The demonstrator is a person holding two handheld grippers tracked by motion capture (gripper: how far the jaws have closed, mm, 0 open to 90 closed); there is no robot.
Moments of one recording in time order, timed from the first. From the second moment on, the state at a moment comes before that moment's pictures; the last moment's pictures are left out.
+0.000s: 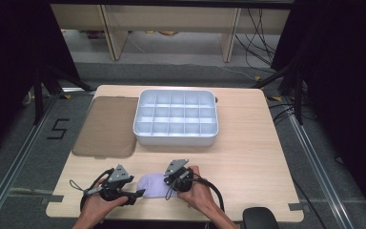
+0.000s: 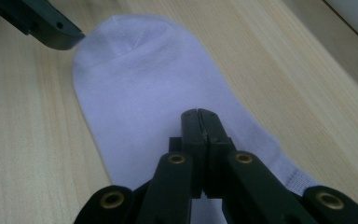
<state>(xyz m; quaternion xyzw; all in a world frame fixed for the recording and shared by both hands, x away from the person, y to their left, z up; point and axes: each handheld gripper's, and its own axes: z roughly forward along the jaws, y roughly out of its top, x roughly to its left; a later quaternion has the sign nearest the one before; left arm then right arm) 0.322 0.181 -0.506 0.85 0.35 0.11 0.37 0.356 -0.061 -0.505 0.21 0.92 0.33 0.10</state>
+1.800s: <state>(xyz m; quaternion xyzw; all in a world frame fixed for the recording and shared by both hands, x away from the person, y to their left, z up) 0.328 0.174 -0.503 0.86 0.31 0.11 0.39 0.358 -0.109 -0.484 0.25 0.90 0.34 0.11</state>
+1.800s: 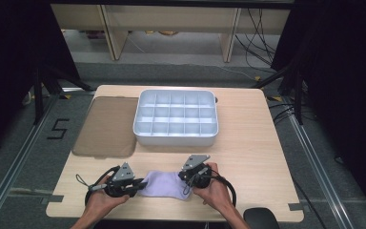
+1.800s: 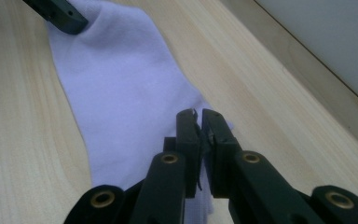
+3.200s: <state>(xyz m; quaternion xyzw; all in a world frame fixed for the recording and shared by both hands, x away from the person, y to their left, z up) 0.323 0.181 -0.477 0.84 0.31 0.10 0.43 0.373 -0.043 -0.502 0.19 0.92 0.32 0.08</state>
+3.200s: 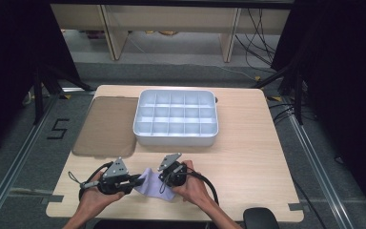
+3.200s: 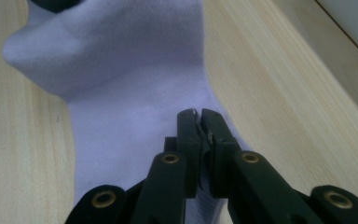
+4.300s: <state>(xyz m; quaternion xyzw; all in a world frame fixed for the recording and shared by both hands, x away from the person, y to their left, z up) 0.335 0.153 -0.480 0.84 0.32 0.08 0.42 0.385 -0.061 -0.499 0.22 0.91 0.33 0.07</state>
